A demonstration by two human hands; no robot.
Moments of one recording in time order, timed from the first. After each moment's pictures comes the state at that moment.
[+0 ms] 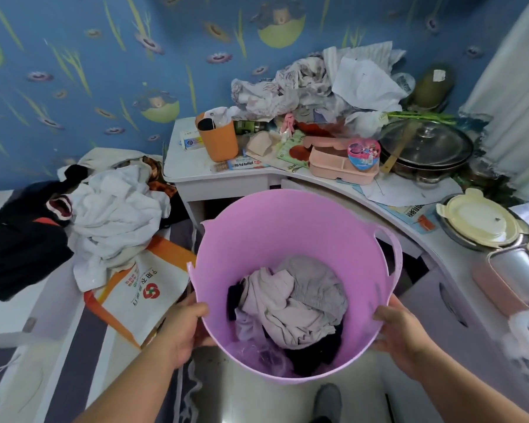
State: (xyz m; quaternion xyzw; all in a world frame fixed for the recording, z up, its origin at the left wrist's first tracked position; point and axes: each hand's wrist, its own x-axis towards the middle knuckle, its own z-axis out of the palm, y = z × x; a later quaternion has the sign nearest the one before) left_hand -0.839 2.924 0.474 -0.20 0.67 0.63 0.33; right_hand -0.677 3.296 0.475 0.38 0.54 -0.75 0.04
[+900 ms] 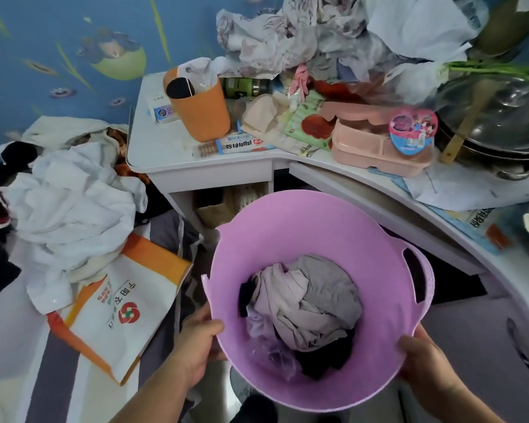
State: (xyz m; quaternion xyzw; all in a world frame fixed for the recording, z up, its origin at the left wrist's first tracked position) left_hand -0.942 2.968 0.365 -0.21 0.68 0.59 0.39; right_hand -0.758 3.334 0.368 0.44 0.49 -0.75 0.07
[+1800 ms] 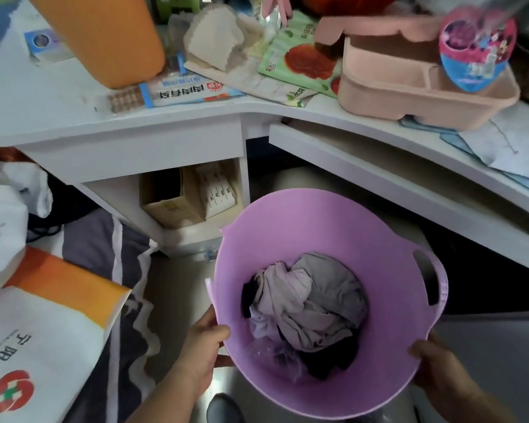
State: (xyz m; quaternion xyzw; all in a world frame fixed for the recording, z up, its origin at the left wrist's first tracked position) left_hand -1.018 3.044 0.166 -0.20 0.65 0.59 0.43; right_hand -0.805 3.381 0.186 0.57 0.44 -0.70 0.01
